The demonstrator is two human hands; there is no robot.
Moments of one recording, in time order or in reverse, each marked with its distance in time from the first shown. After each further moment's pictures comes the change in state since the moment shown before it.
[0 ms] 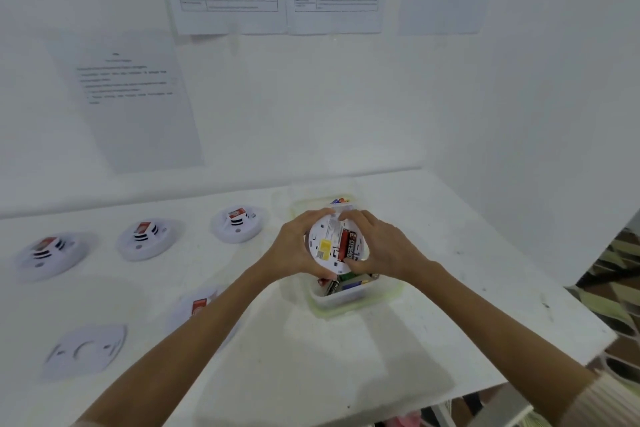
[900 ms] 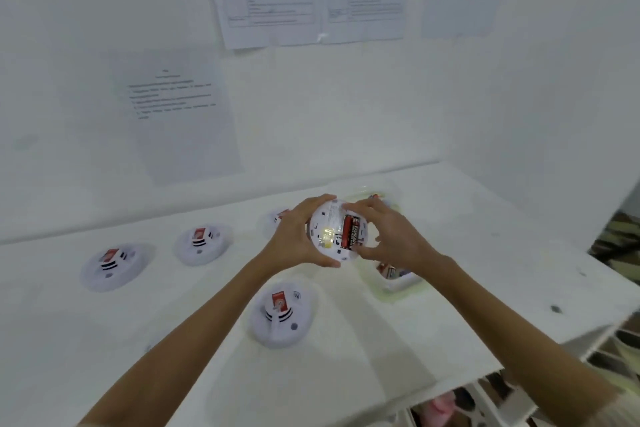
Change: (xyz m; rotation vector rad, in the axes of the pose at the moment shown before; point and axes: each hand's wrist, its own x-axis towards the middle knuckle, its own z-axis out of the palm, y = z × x) left_hand -0.048 -0.004 -0.102 0.021 -0.033 0.042; right_hand 0.025 -0.101 0.016 0.164 0.122 0.097
